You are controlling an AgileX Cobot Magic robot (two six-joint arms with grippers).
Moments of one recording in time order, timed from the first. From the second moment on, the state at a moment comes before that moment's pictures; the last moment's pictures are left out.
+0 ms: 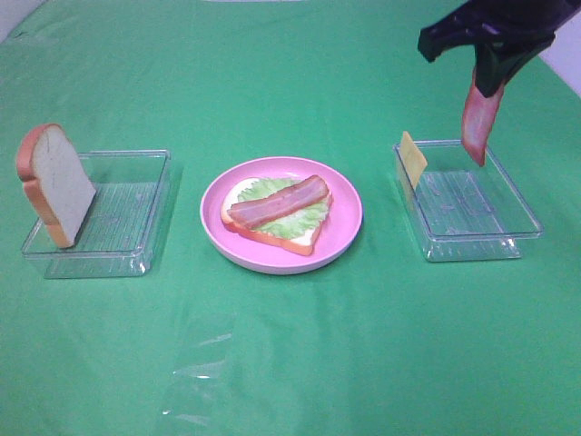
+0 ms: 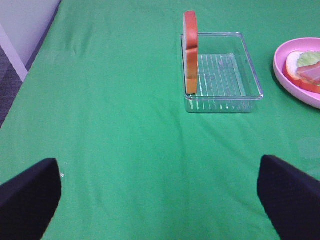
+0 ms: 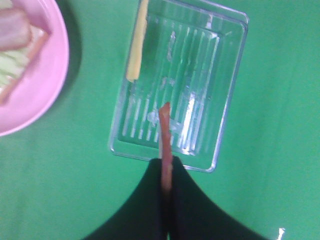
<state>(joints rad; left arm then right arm) -0.01 0.00 -0.52 0.01 1.08 -0.05 0.36 1.77 -1.63 -0.21 1.21 0.06</state>
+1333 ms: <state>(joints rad) -0.01 0.00 -0.52 0.01 1.08 -0.05 0.61 2.12 -1.73 0.31 0.73 -0.06</state>
